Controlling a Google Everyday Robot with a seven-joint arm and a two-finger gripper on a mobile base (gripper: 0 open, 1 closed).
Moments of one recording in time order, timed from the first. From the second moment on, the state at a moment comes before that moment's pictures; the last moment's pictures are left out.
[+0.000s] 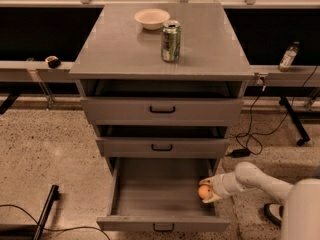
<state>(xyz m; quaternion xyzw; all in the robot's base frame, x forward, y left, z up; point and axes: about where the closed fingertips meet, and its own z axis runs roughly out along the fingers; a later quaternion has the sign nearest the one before) 0.575 -0.217 0.263 -0.74 0.60 0.10 0.28</state>
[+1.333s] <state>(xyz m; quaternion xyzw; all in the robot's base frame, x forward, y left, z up) 0.569 -0.194 0.454 -0.74 0.47 0.09 0.48</state>
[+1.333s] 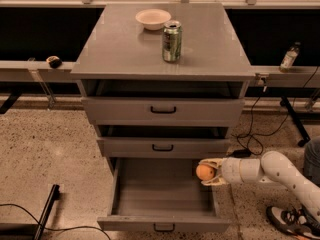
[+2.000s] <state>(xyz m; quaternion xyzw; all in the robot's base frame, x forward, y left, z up) 0.560 -0.167 0.547 -0.74 0.38 0.10 0.54</state>
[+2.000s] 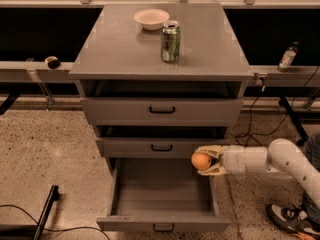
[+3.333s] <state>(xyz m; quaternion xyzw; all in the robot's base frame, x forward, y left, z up) 0.508 -0.127 0.727 -0.78 0.33 -0.01 0.53</state>
